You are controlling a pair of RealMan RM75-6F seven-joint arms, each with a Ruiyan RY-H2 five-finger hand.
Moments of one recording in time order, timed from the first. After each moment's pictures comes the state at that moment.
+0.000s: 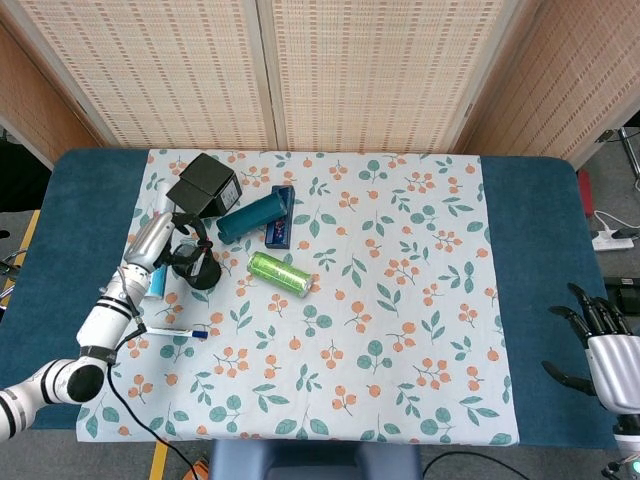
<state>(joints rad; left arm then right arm) -0.69 -1.29 -0.46 -1.48 1.01 0.72 -0.19 0.02 -1.01 0.03 -1.70 -1.57 1.54 0.00</state>
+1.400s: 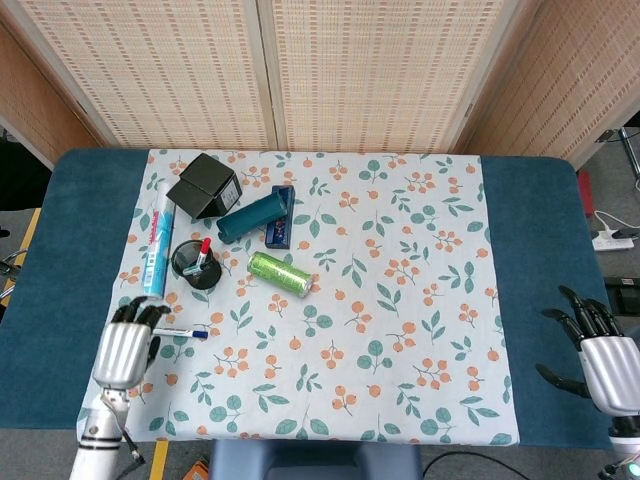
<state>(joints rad) -0.28 -1.52 0.05 -1.67 1.40 1.60 0.58 0.02 -1.01 0.01 -1.71 -1.61 1.54 0.00</state>
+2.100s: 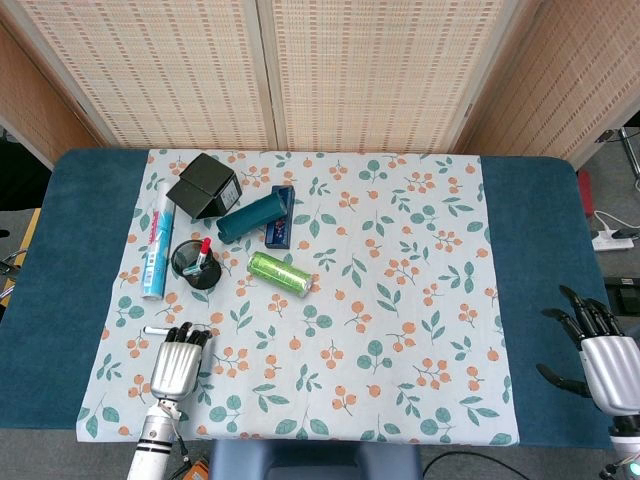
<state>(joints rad) -0.27 -1.82 -0.02 -1.34 1.35 1.40 0.66 0.02 -1.01 0.02 -1.71 -1.60 1.53 0.01</state>
